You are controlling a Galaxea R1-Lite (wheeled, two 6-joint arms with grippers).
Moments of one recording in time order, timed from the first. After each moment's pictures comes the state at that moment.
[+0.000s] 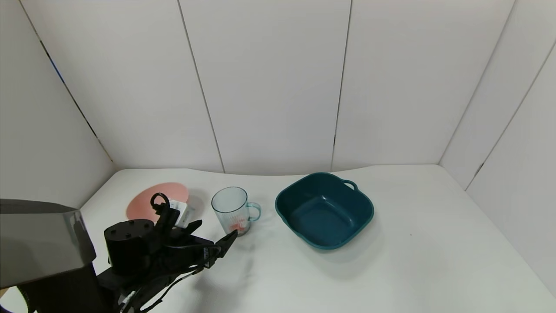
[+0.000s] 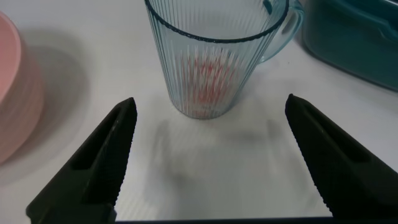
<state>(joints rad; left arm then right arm) -0.26 2.08 -0.25 -1.54 -0.10 -0.01 0.00 0.00 0.00 0.01 -0.01 0.01</state>
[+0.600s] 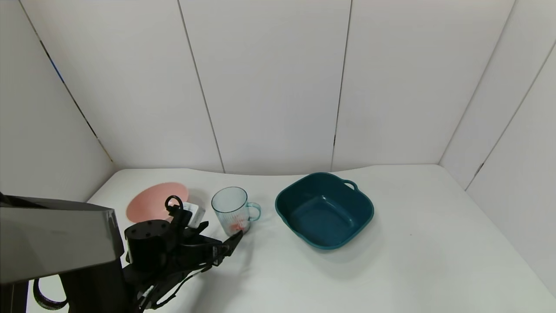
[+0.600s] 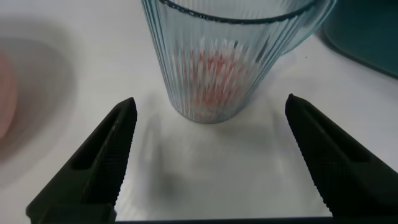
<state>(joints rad) -0.27 2.19 -0.32 -1.56 -0.08 -0.01 0.00 0.00 0.00 0.01 -0.01 0.01</state>
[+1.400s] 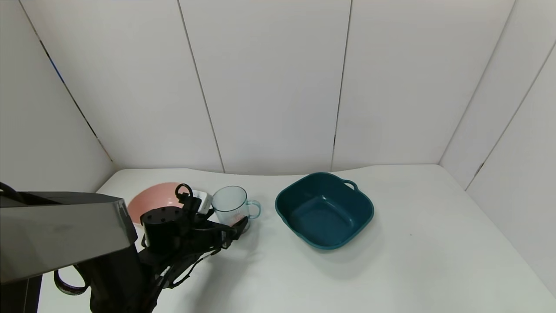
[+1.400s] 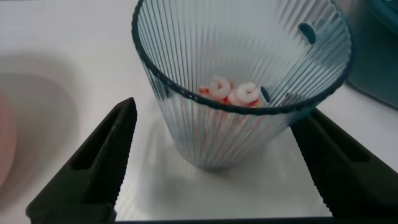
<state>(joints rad) -0.27 2.22 -0.48 -1.49 -0.05 -0.01 0.00 0.00 0.00 0.01 -0.01 0.01</state>
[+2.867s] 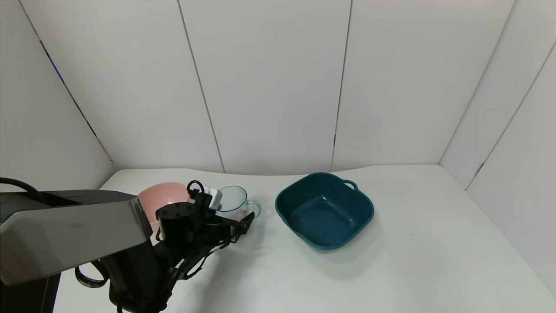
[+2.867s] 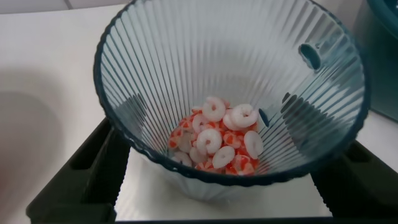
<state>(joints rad) -0.30 2.27 -0.58 -1.46 -0.01 0.00 0.00 0.00 0.00 0.01 -0.01 0.01</state>
